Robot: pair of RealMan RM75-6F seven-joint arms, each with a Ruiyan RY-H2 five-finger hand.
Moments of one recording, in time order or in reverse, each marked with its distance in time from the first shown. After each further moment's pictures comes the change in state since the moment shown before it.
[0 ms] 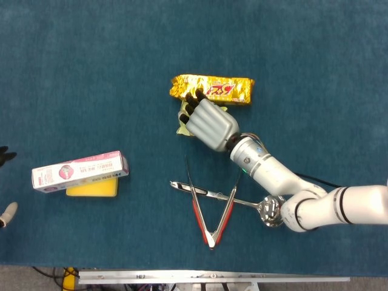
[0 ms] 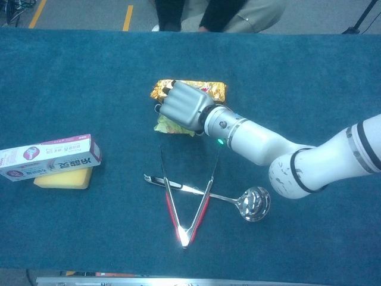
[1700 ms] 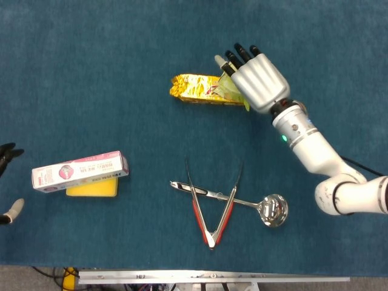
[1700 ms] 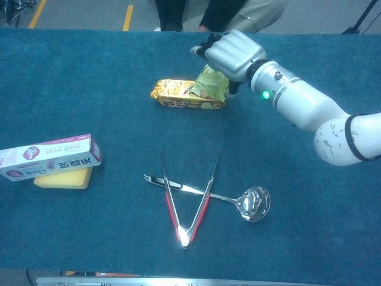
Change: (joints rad) left arm -0.023 -0.017 -0.016 -0.004 -0.010 -0.027 0.018; right arm -0.130 0.234 0.101 -0.144 0.022 0.086 0.217
